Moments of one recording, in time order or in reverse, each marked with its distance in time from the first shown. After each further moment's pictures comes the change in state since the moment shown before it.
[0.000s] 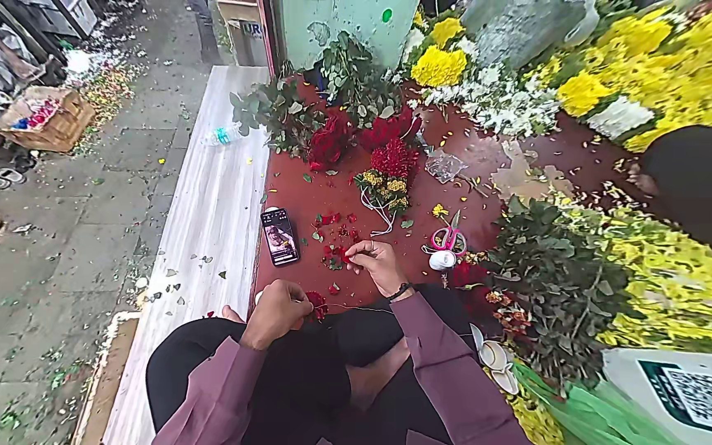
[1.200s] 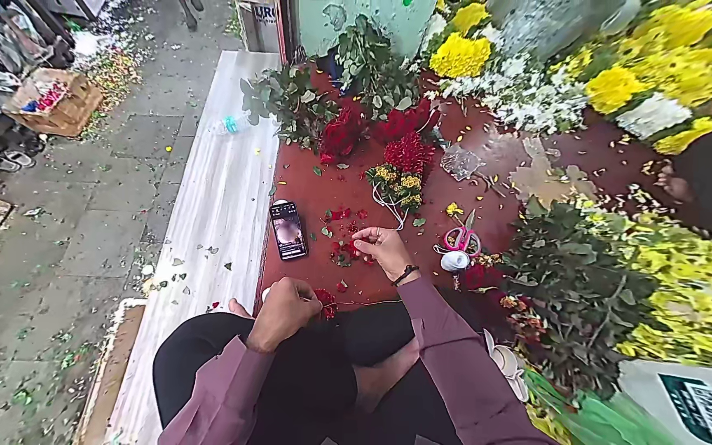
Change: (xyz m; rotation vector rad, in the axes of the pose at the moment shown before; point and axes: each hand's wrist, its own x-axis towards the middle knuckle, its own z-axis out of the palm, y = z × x) left_hand -0.010 0.005 -0.003 -0.049 -0.008 -0.005; right_hand 0.038 0.012 -0.008 -0.183 0.013 0.129
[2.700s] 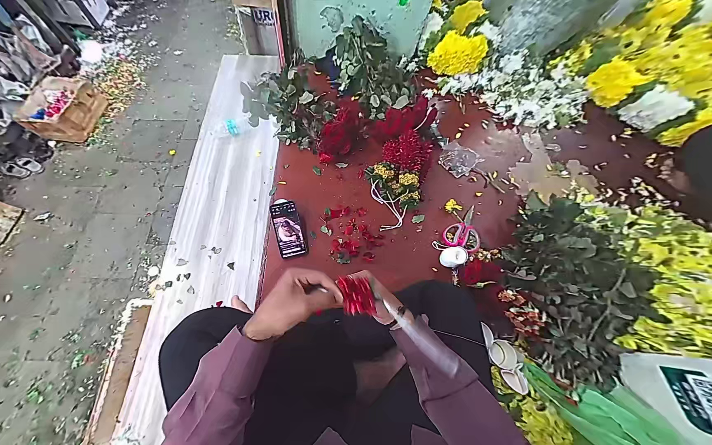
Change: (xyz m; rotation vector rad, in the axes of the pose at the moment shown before) left_hand -0.004 0.011 -0.005 -0.528 -0.191 0.588; right_hand -0.096 -0.006 0.047 0.256 -0.430 -0.156
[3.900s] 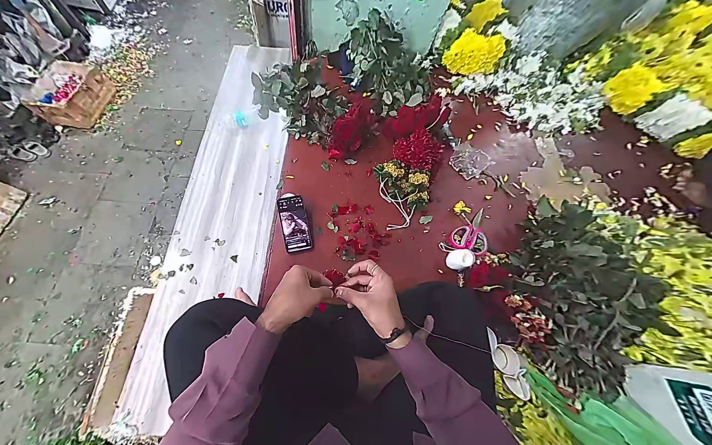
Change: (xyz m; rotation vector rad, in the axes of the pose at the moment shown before) left_hand 0.004 -0.015 0.003 0.367 0.188 -0.519; right_hand -0.002 -0.010 0.039 -0.163 0.536 0.068
